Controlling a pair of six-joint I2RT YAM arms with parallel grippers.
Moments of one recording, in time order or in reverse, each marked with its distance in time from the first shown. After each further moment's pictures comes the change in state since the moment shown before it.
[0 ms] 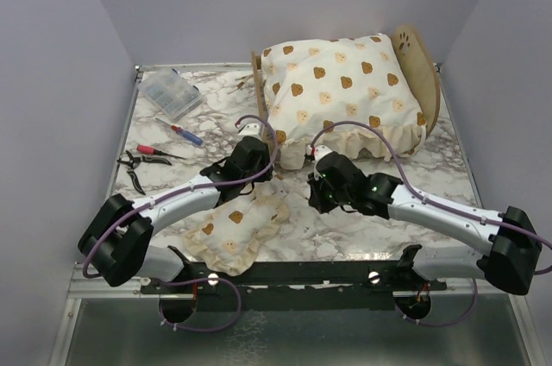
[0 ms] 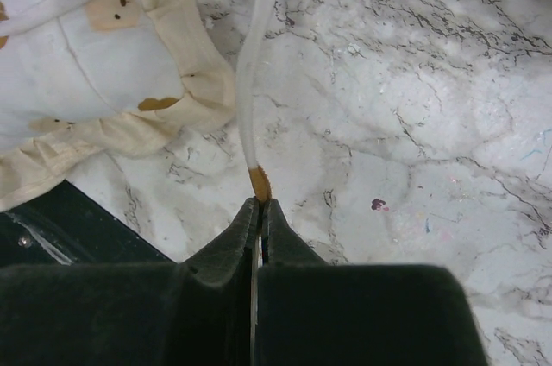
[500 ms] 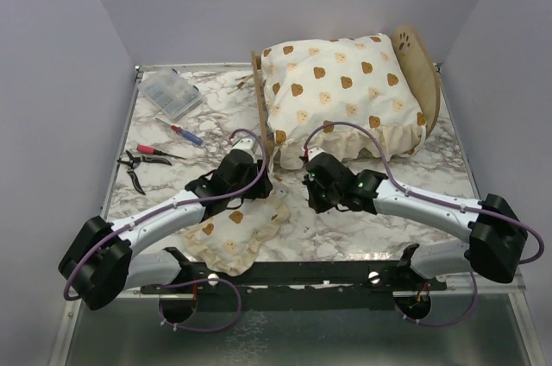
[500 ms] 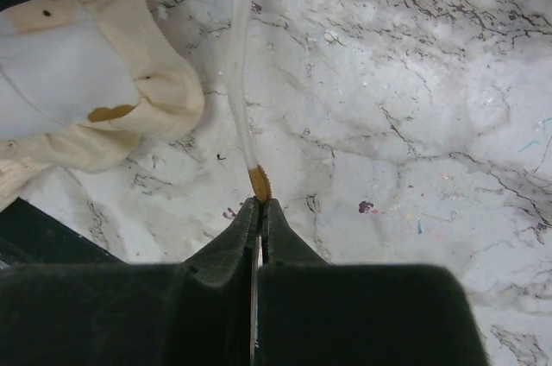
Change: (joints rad) left arm 0.000 -0.152 -0.160 -0.065 0.130 -0.014; right arm 0.000 0.115 0.017 -0.011 0.037 0.017
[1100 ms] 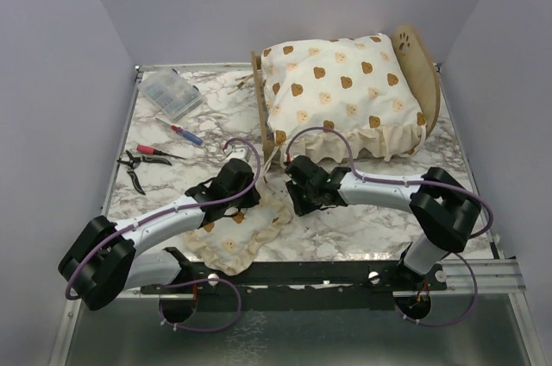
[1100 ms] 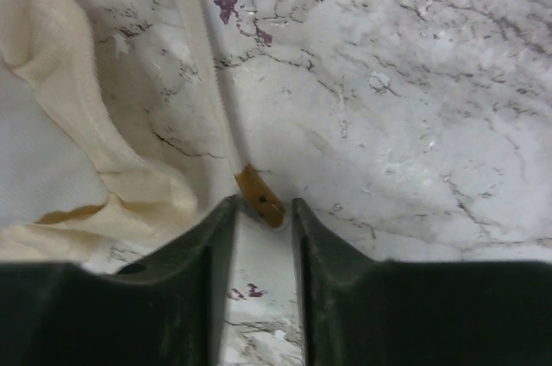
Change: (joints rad) left arm 0.000 -0.002 -0.066 0.007 -0.016 -0.100; right arm 0.000 0.296 0.062 0.114 -0.053 0.034
